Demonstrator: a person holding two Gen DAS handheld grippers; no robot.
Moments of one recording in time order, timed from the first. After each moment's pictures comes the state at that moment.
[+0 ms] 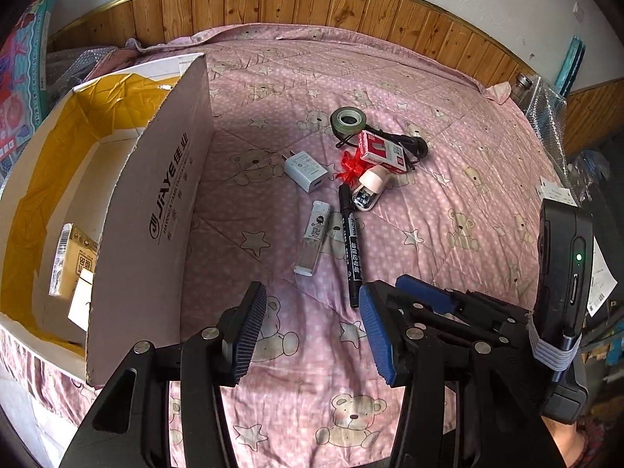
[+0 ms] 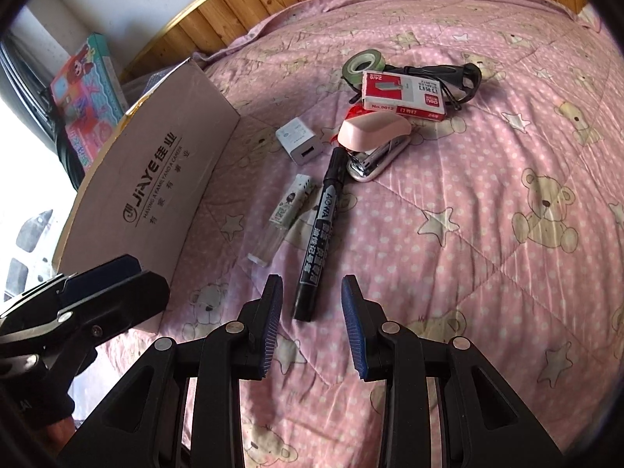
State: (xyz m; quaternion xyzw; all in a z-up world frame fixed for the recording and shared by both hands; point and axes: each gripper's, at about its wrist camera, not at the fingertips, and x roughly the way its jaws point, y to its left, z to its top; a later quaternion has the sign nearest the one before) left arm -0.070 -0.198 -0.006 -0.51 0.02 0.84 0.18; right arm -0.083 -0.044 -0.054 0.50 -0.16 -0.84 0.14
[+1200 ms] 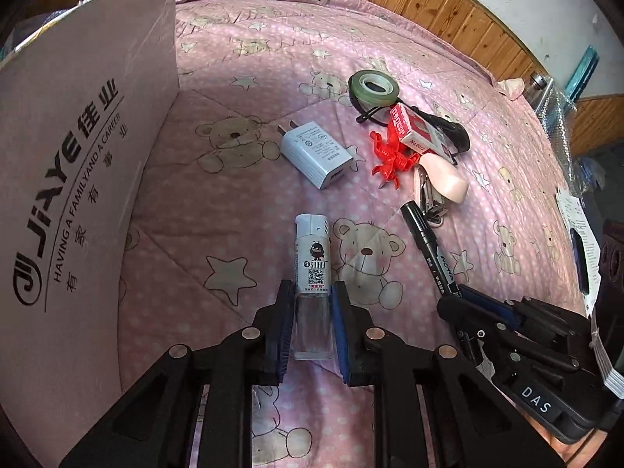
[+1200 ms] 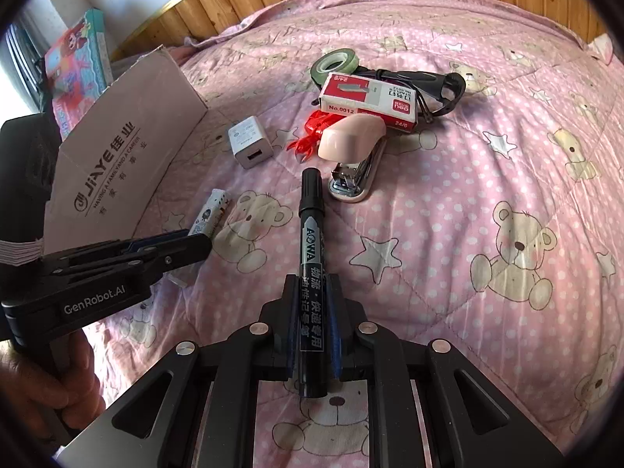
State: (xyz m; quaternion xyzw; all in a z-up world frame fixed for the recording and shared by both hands) left arm -0.139 -0.191 -0.088 -0.54 -0.02 0.81 0.21; right arm -0.101 -0.018 -0.073 0.50 -0.09 -0.85 0.13
